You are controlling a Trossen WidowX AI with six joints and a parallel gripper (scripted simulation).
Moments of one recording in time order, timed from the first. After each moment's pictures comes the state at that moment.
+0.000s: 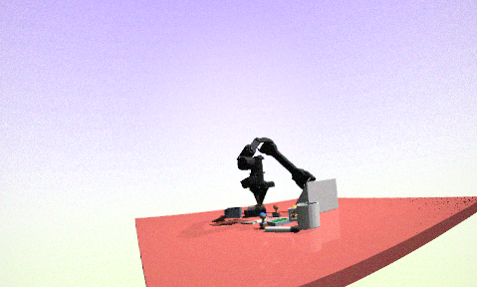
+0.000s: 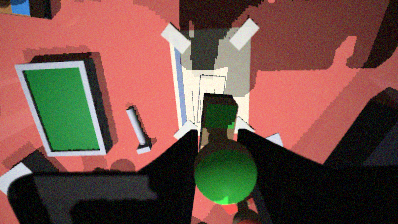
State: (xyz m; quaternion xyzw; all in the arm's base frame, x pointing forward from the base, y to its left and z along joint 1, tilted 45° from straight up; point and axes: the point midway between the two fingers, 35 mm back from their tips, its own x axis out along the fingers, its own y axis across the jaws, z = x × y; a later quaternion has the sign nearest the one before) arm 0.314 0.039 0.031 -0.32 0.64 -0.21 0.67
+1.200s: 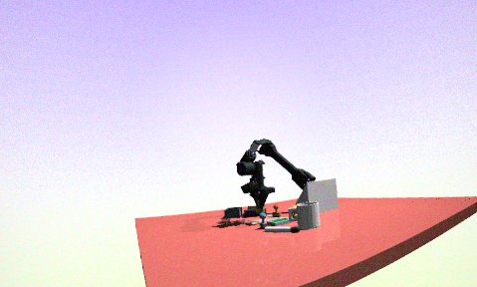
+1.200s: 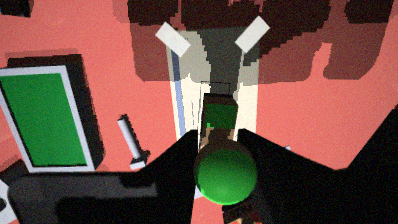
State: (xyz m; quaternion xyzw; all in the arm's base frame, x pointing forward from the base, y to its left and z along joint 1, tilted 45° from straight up) arm 0.317 0.023 0.014 -0.32 0.64 -0.21 0.67
